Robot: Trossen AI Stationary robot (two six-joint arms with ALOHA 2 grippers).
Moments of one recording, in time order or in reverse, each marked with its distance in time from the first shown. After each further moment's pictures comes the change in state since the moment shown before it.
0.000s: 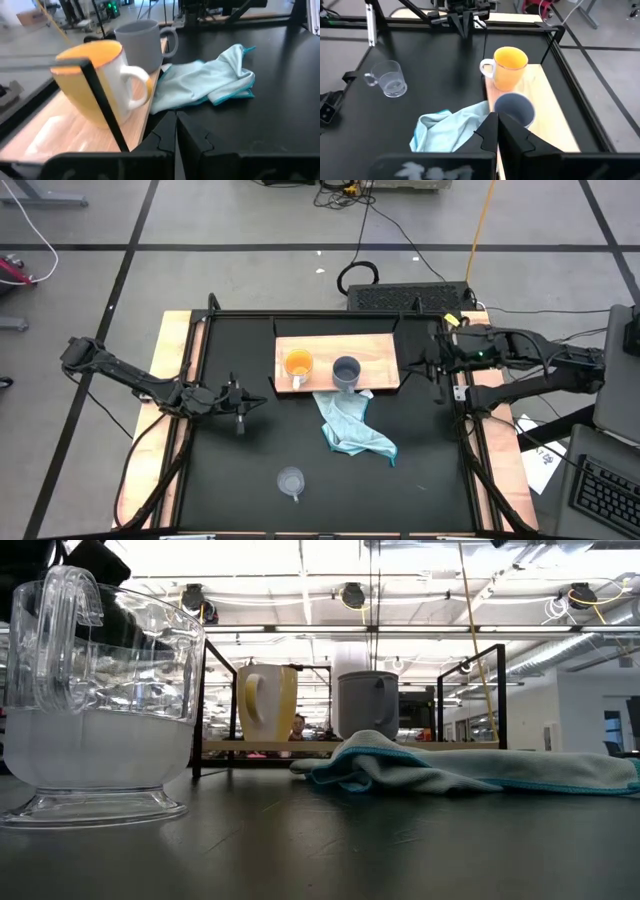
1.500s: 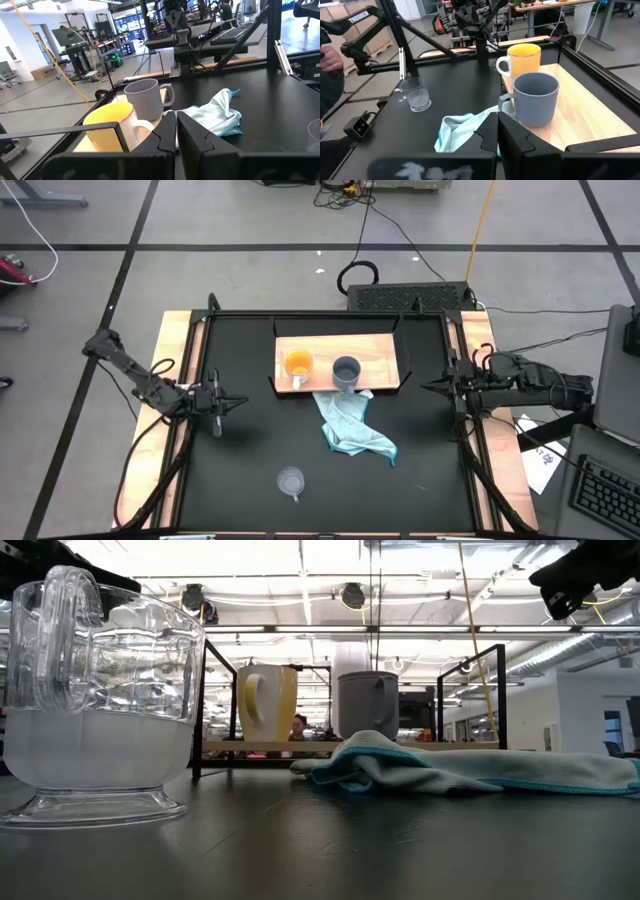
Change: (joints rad) left arm -0.298 -0.374 0.000 -0.125 -0.278 0.196; right arm 0.009 -0.703 -0.662 0.248 -0.065 0.181
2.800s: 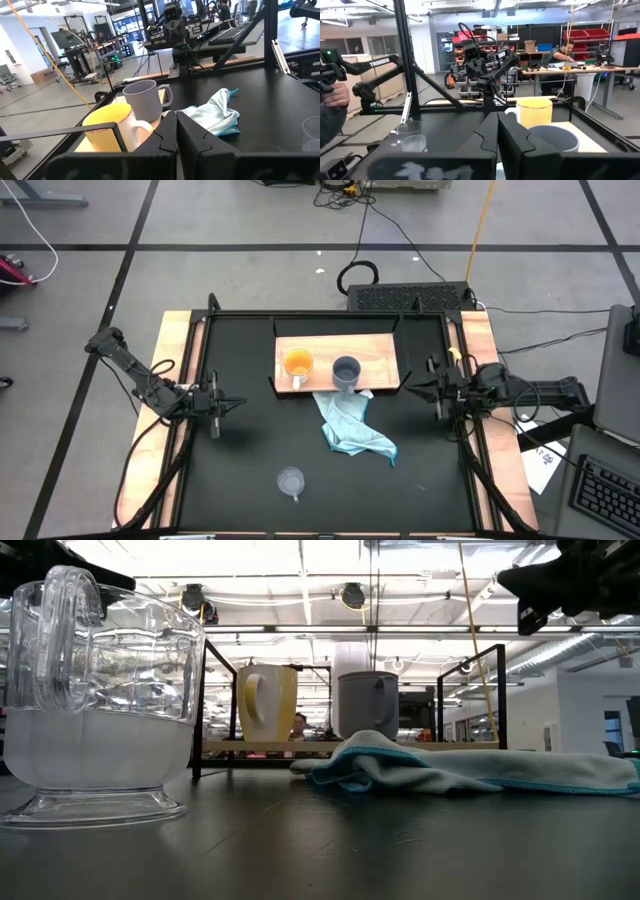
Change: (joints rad) left arm -0.055 -0.008 0.000 -0.004 -0.047 0.016; right arm 0.000 -0.021 -0.377 0.713 -0.023 -0.082
